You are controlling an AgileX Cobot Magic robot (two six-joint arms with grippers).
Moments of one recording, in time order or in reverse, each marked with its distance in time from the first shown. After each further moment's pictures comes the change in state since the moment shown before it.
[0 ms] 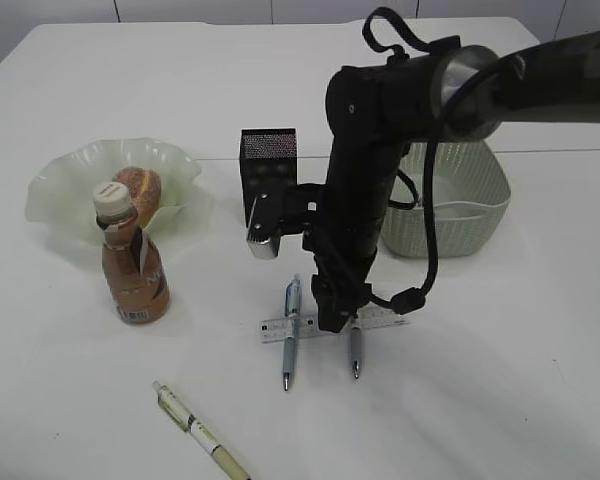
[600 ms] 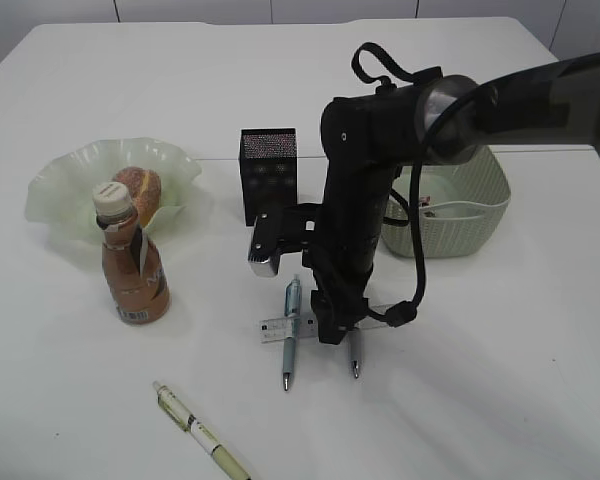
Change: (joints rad) left arm 0.000 0.000 0.000 0.000 -0.021 0.000; right arm 0.000 0.062 0.000 -0.013 -0.044 -0.002
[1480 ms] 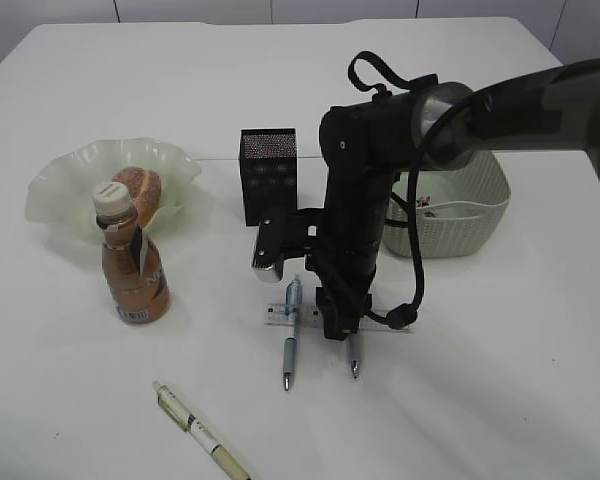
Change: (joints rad) left arm 0.000 0.000 0.000 0.000 -0.022 0.000; right arm 0.000 0.015 0.000 -0.044 -0.022 0.014
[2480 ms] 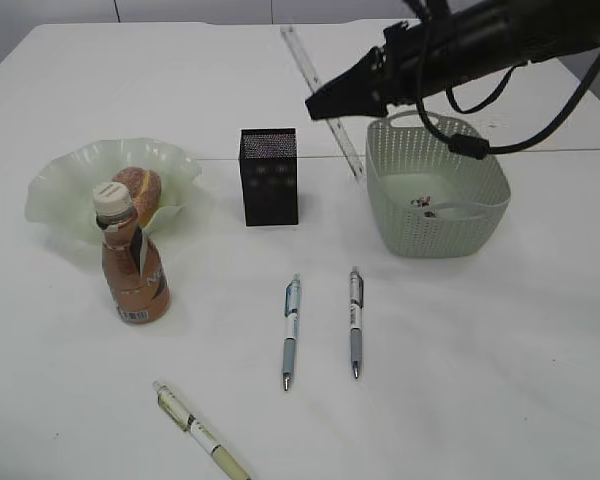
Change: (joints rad) left arm 0.000 0.000 0.000 0.000 0.022 0.000; right arm -0.368 -0.197 -0.030 1.058 0.066 -0.441
